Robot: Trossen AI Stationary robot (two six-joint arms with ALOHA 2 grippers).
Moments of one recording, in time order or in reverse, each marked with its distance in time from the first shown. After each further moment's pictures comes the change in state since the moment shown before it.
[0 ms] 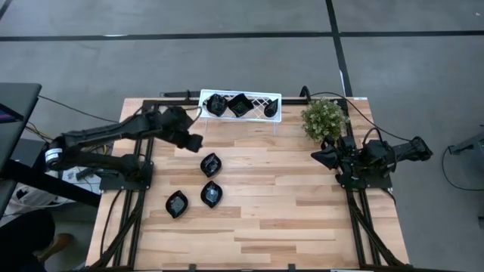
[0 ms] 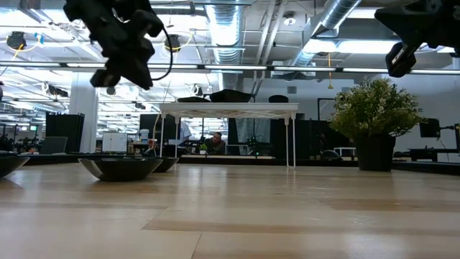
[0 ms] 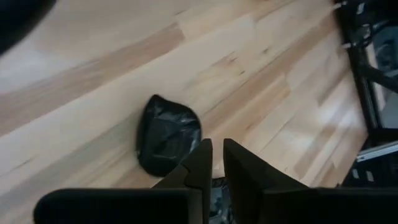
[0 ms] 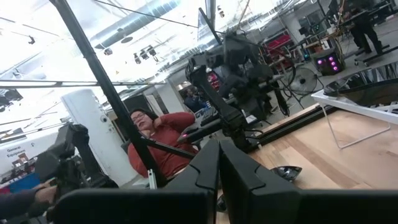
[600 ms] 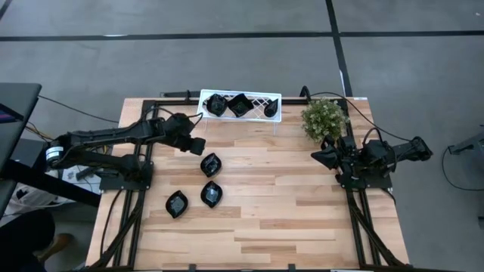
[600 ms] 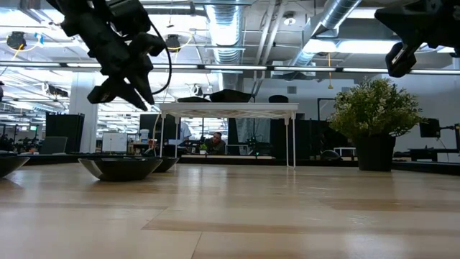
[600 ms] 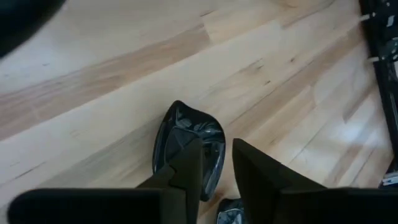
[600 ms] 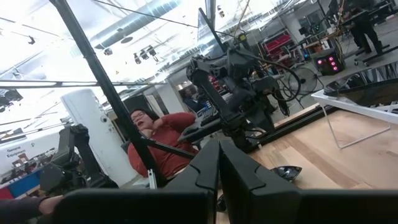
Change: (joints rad) left arm -0.035 0.019 -0.138 0.167 -0.082 -0.062; right arm 0.000 0.000 0.000 0.000 0.000 0.001
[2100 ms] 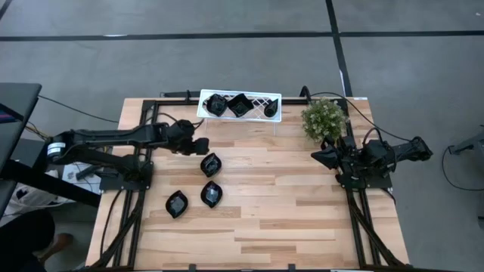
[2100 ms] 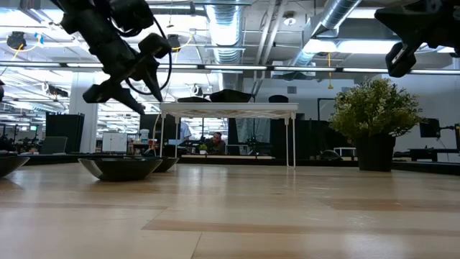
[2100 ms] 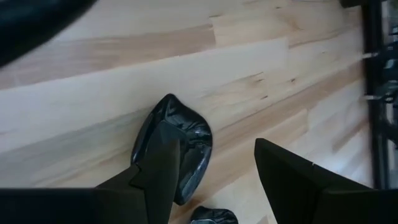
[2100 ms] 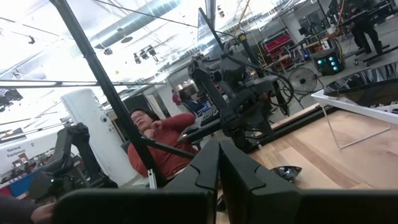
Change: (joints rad) left arm -0.106 0.026 0.000 0.035 -0.118 -0.270; right arm 0.000 0.000 0.000 0.000 0.000 -0.001
